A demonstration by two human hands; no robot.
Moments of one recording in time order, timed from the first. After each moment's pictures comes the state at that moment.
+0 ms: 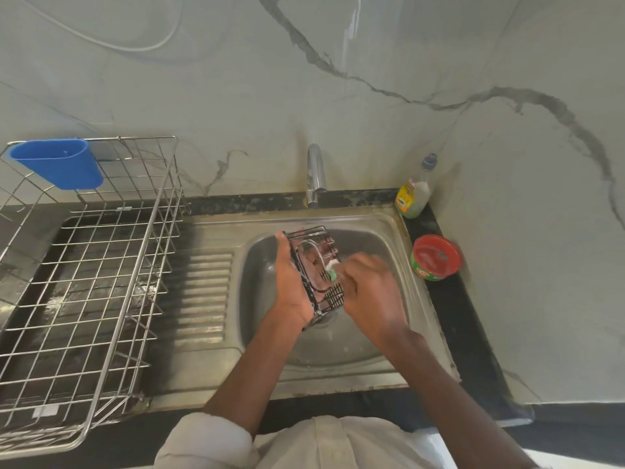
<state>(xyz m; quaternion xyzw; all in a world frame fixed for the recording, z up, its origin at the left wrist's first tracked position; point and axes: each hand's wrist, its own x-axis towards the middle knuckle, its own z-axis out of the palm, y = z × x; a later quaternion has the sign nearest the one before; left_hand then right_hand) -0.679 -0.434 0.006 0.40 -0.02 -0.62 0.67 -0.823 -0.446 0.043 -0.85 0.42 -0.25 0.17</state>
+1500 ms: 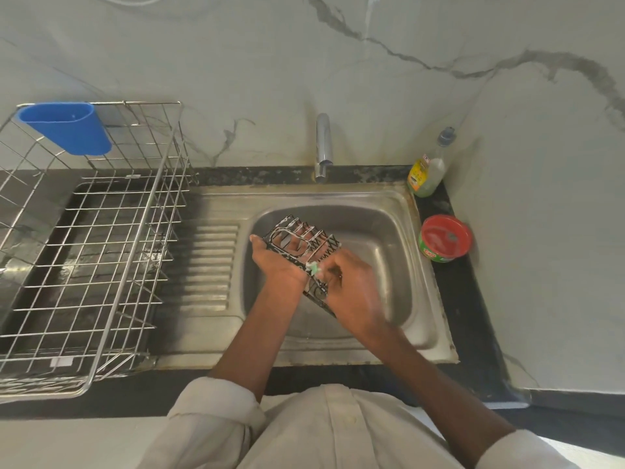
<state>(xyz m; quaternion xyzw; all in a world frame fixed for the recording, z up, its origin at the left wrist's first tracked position) -0.675 -0.434 0.012 0.38 0.25 -0.47 0.75 -0.812 -0.426 0.022 -0.81 0.43 -0.26 0.31</state>
